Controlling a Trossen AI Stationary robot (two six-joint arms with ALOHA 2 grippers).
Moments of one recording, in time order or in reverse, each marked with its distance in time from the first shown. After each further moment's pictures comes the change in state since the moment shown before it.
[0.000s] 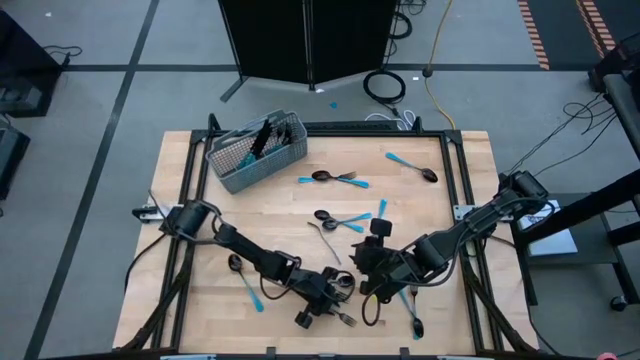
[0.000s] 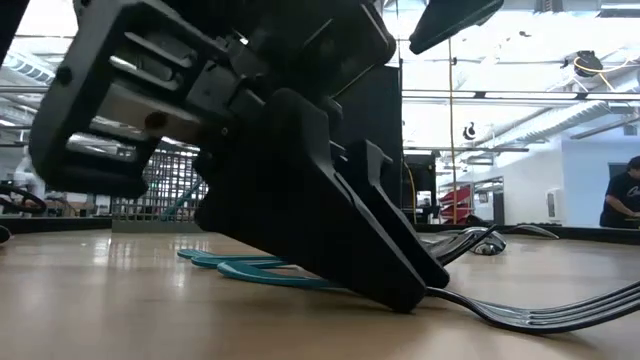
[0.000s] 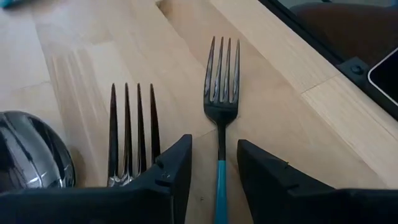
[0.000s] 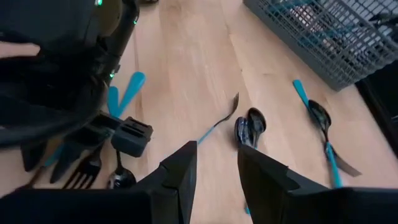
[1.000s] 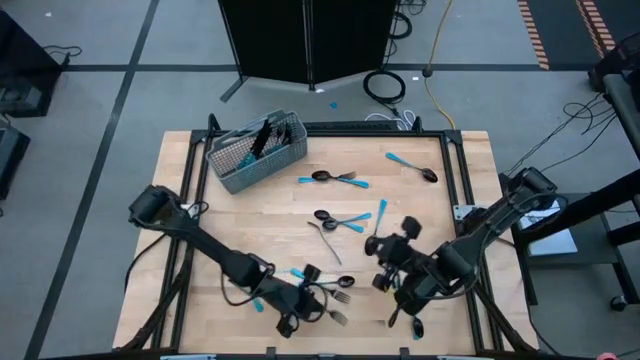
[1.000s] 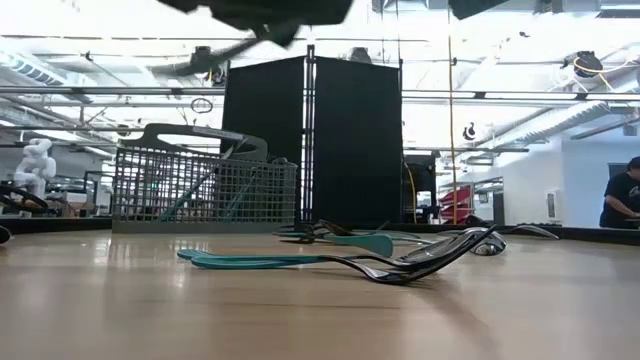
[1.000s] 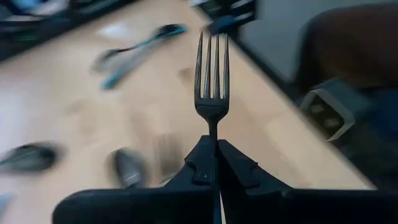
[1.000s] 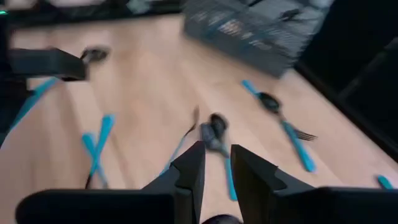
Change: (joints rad) left arm -0.144 -0.333 -0.013 -0.277 -0.331 0.078; right arm 0.140 -0.082 0.001 -0.238 0.290 0.481
